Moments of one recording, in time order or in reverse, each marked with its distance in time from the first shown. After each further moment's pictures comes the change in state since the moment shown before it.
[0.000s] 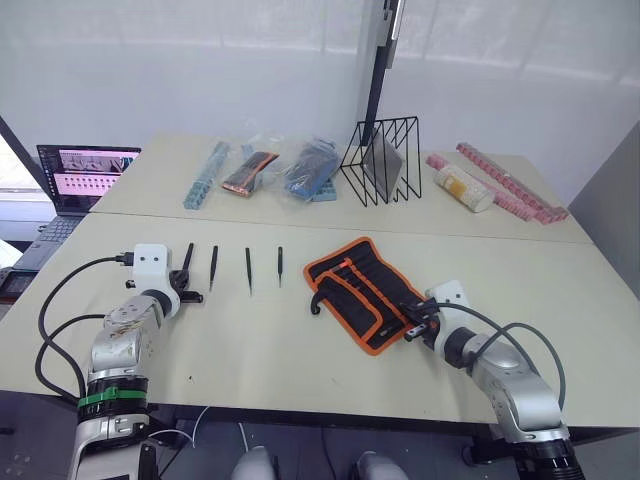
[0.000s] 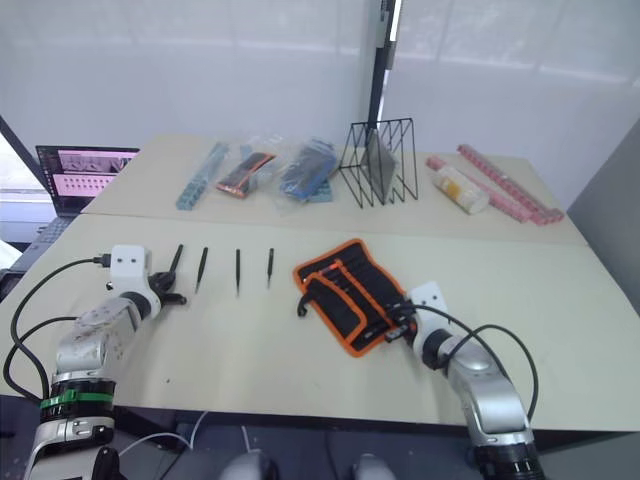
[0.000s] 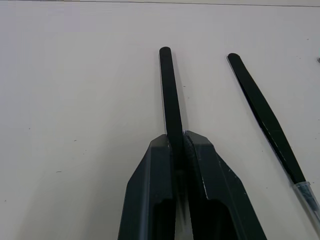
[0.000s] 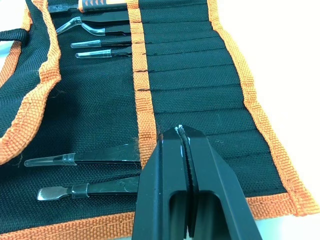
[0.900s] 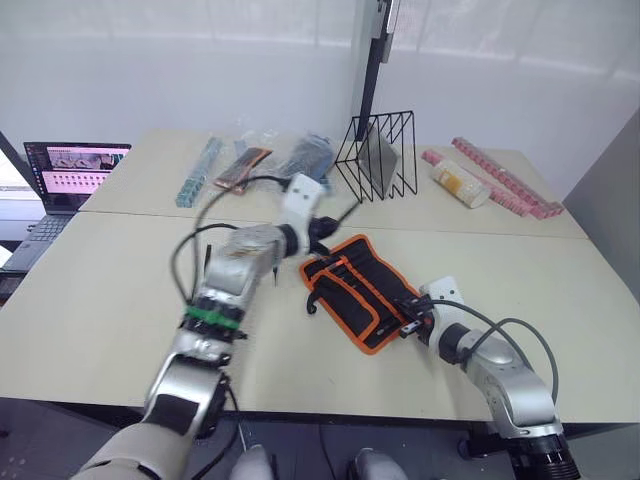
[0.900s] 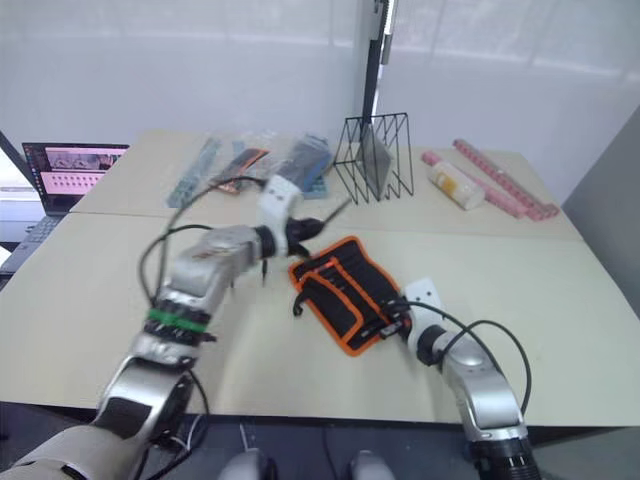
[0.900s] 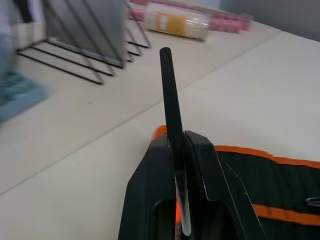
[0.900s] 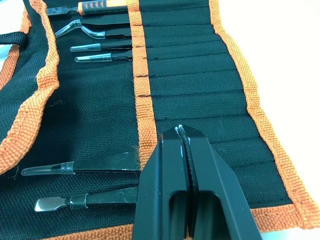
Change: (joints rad) left arm -0.541 -0.314 -0.456 0.208 -0.007 0.045 -0.319; right arm -0.025 0.017 0.034 0.010 -0.010 0.000 -0.007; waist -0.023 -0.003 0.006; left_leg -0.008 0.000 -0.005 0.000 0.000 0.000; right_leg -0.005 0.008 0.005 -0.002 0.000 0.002
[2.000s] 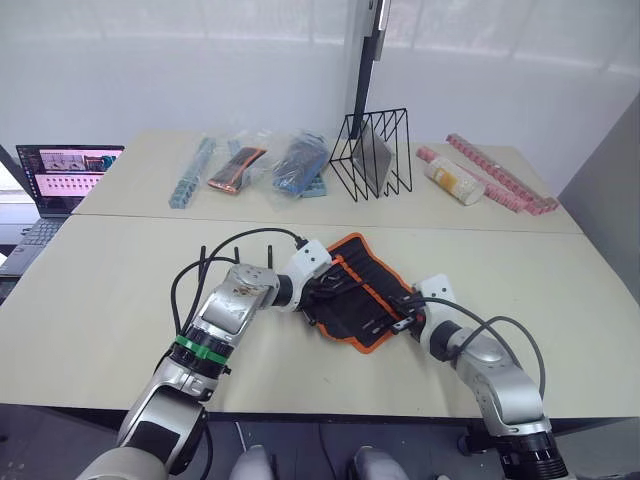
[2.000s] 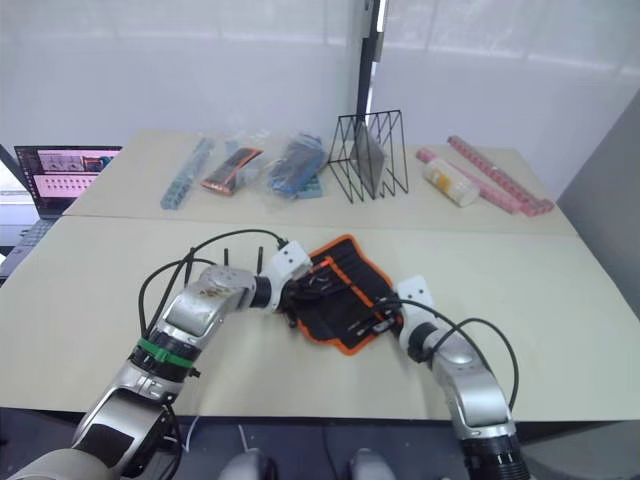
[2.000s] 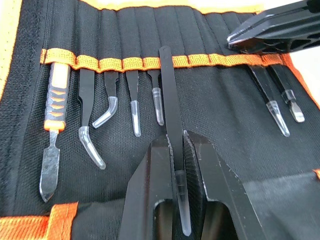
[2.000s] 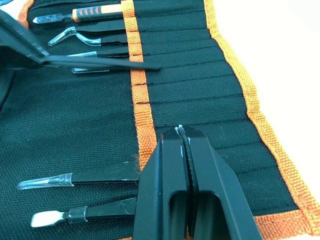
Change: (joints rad) left arm 0.254 0.216 -0.145 -0.373 0.085 0.213 -0.293; right arm -0.014 0.041 0.006 0.000 -0.013 0.000 -0.038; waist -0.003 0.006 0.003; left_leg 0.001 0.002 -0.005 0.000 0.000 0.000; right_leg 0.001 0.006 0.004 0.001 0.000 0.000
